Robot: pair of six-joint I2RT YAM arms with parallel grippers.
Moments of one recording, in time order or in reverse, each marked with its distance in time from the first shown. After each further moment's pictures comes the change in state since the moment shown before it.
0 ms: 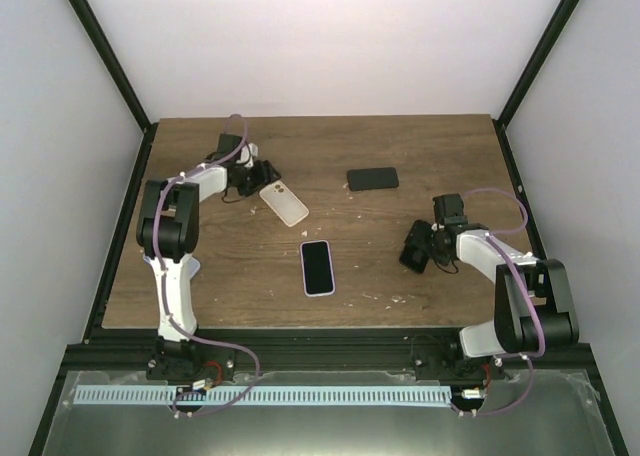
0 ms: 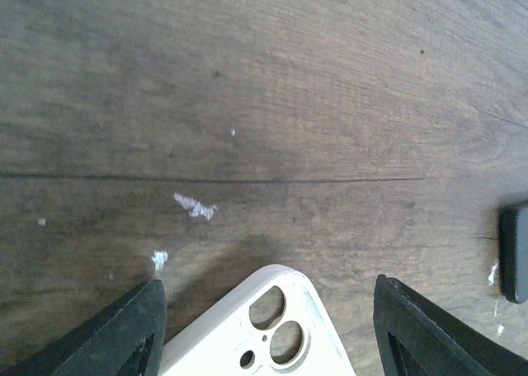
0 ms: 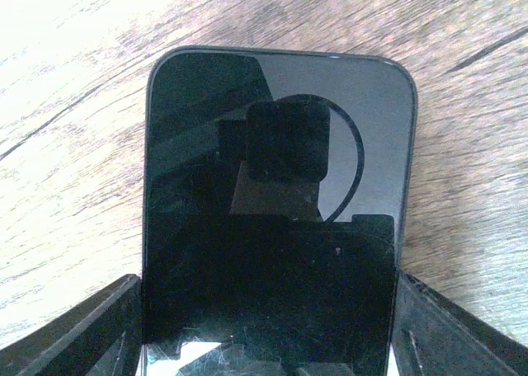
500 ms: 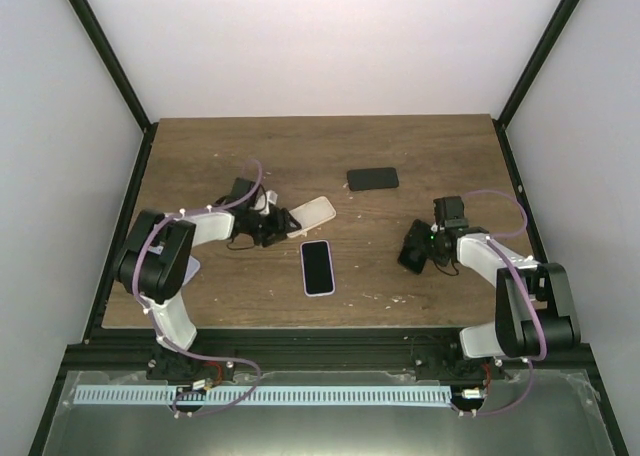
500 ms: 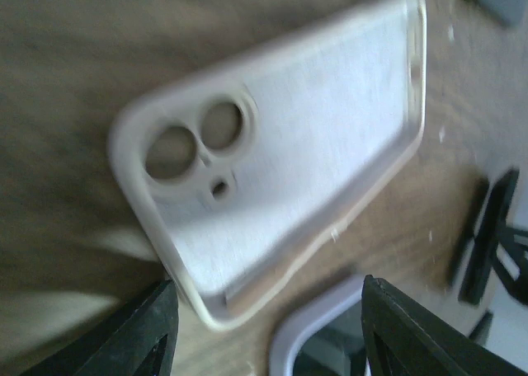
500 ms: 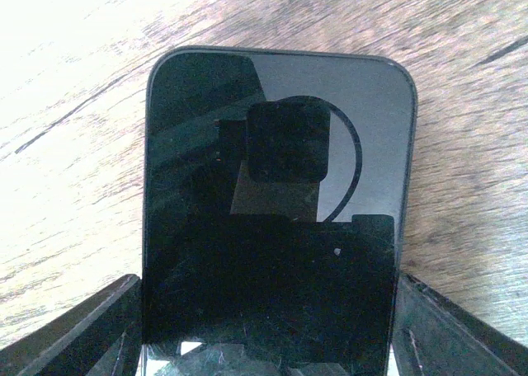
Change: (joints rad) left arm -0.163 -0.375 -0.575 0.134 0.138 -0.185; right arm 0.003 -0.019 -0.027 0.035 -0.031 -0.004
